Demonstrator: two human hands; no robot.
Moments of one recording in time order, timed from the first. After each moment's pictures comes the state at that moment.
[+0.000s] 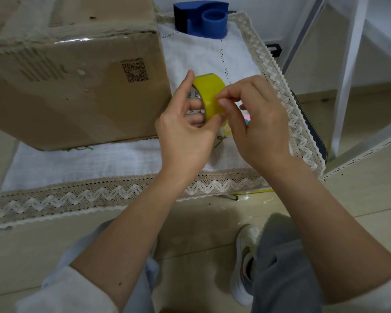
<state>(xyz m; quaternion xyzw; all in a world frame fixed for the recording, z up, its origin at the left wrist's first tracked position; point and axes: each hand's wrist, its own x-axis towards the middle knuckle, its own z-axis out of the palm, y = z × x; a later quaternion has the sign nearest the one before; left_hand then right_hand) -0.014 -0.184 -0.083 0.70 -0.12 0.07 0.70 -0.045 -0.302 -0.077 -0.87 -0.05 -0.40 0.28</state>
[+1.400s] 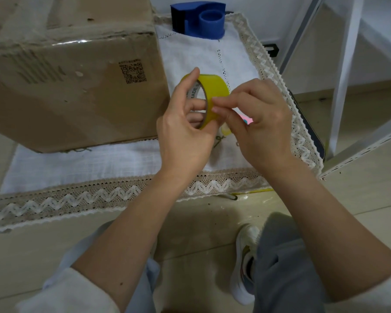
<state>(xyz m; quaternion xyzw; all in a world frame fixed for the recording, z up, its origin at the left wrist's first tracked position) -0.014 -0.181 -0.084 0.72 -0.16 0.08 0.67 -0.045 -0.308 -0.078 -0.85 -0.08 -0.44 0.26</state>
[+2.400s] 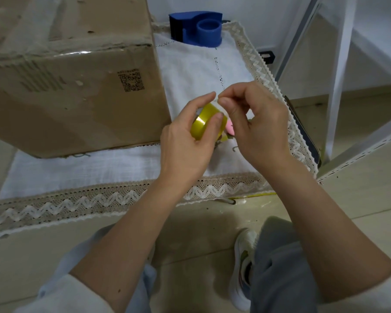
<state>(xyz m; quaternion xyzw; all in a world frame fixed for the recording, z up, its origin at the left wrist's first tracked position) -0.019 -0.177 -0.086 0.77 -0.18 0.06 0.61 -0.045 -0.307 -0.066 -0.85 -0.02 -0.38 0.37</state>
